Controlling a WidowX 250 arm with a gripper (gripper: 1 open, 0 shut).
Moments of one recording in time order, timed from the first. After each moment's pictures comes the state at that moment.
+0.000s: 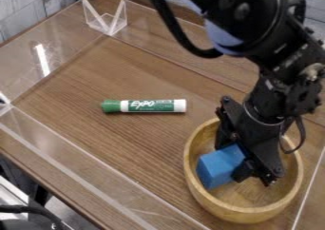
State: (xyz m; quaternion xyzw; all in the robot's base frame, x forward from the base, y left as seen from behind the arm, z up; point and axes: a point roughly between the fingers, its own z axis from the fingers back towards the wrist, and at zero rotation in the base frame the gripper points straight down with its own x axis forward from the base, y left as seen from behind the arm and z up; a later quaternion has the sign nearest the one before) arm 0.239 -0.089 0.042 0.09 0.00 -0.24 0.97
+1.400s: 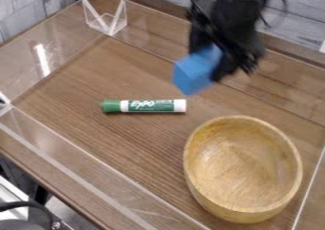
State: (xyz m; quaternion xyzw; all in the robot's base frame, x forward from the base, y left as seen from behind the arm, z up) arm 0.276 -0.010 0.137 0.11 -0.03 -0.13 0.99
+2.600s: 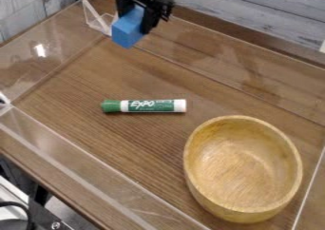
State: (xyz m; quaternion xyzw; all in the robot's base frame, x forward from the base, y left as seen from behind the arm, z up) arm 0.338 0.108 0.102 0.13 -0.04 0.00 0.99
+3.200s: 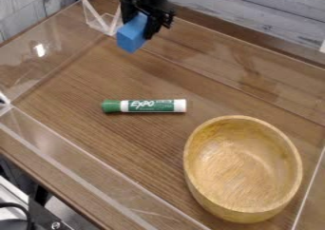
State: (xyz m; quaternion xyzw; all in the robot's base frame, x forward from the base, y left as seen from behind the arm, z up) arm 0.352 0.126 0.083 0.14 -0.05 0.01 0.99
